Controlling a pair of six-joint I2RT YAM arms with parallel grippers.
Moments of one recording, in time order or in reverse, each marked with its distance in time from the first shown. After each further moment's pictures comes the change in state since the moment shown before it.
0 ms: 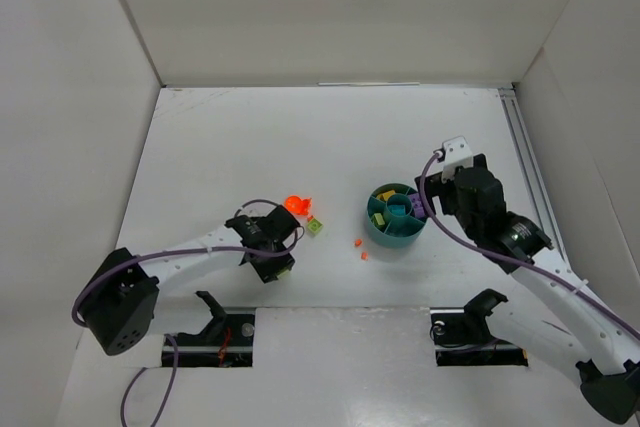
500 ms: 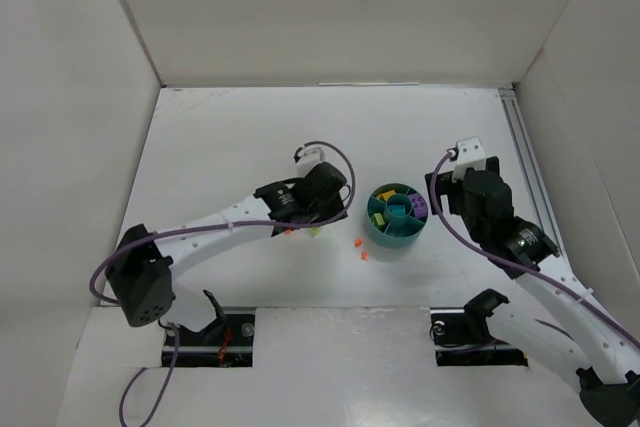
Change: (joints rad) left arm -0.143 0.177 0.452 0.186 -0.128 0.324; right arm -0.027 -0.044 -0.016 0.006 0.051 0.026
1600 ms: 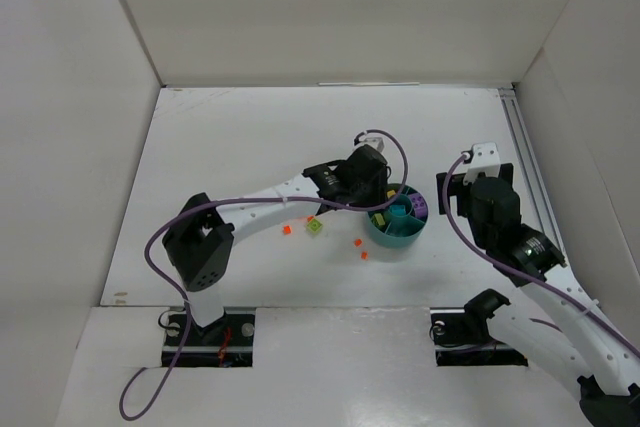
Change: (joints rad) left arm -0.026 0.361 0.320 0.145 0.198 0.302; right arm -0.013 -0.076 -0.029 -0.008 0.091 0.048
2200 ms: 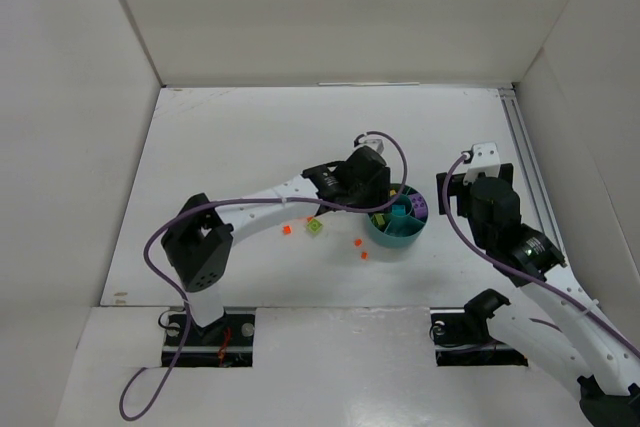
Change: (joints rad) left arm 0.000 -0.003 -0.011 0.002 0.016 0.003; right arm 0.000 0.001 0.000 -0.003 0.000 0.003
